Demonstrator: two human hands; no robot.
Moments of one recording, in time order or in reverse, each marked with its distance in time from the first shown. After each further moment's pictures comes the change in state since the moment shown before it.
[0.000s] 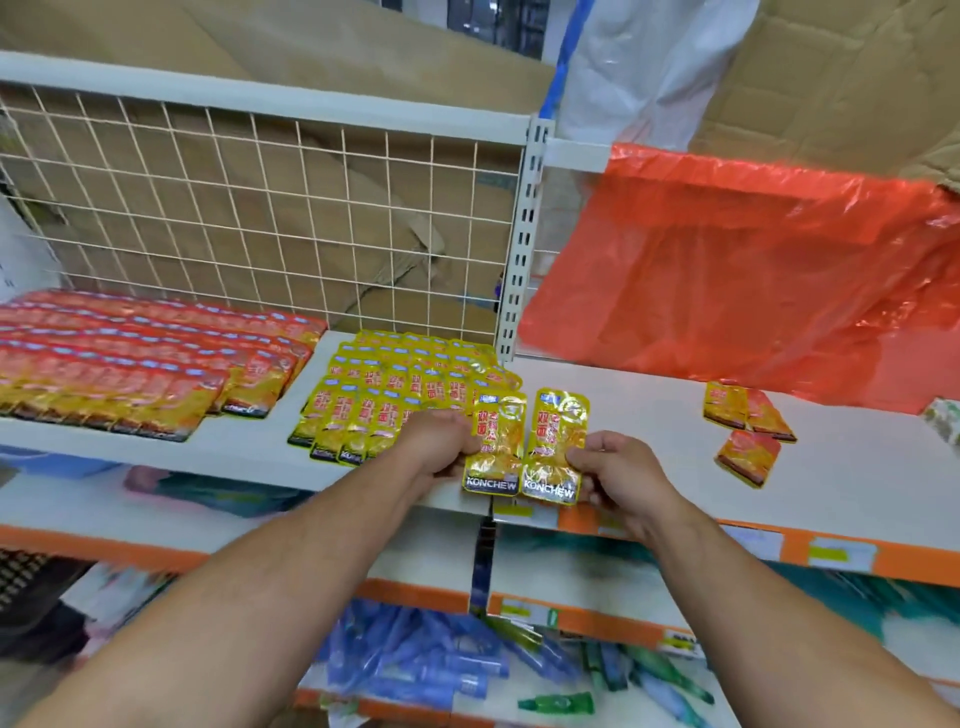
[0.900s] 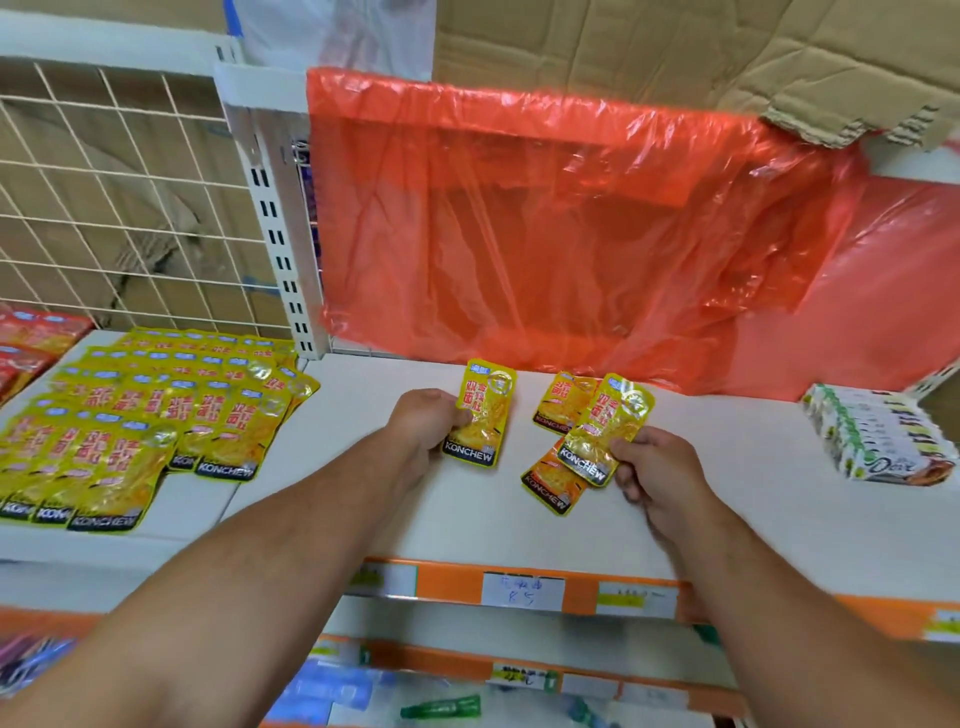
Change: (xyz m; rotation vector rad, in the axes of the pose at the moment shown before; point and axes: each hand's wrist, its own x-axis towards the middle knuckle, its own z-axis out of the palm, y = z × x) left_hand 0.114 0.048 0.287 -0.115 0.015 -0.045; right_hand 0.125 0.042 -0.307 0.061 0.244 0.038
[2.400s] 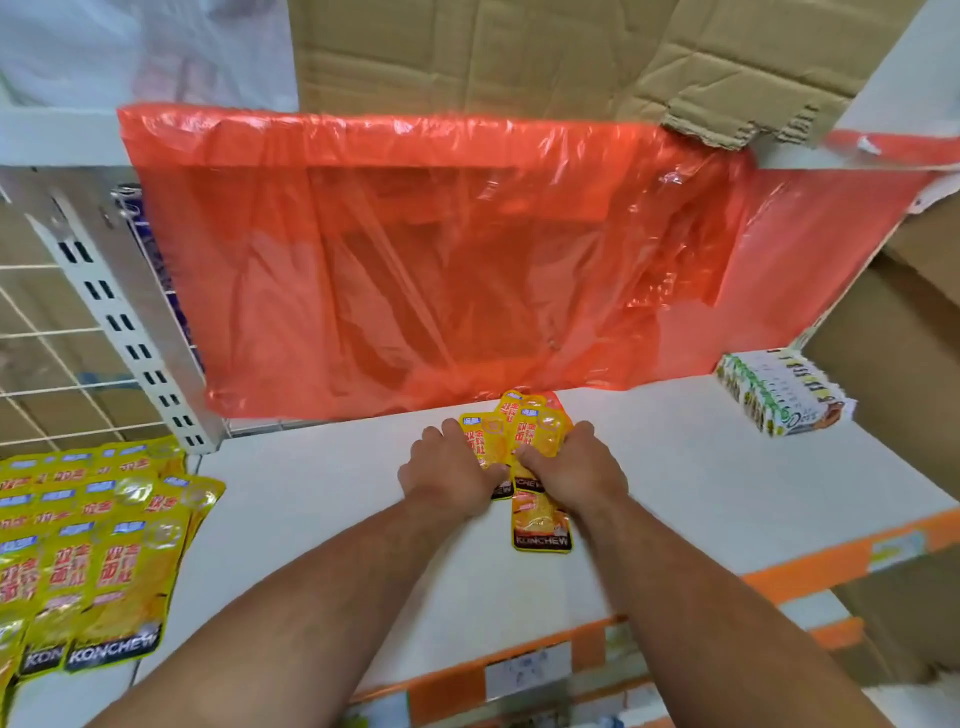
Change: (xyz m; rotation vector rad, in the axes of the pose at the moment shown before) left_hand 0.039 -0.006 0.072 1.203 -0.010 0.367; right_hand 0.033 -0.010 0.053 -0.817 0.285 0.061
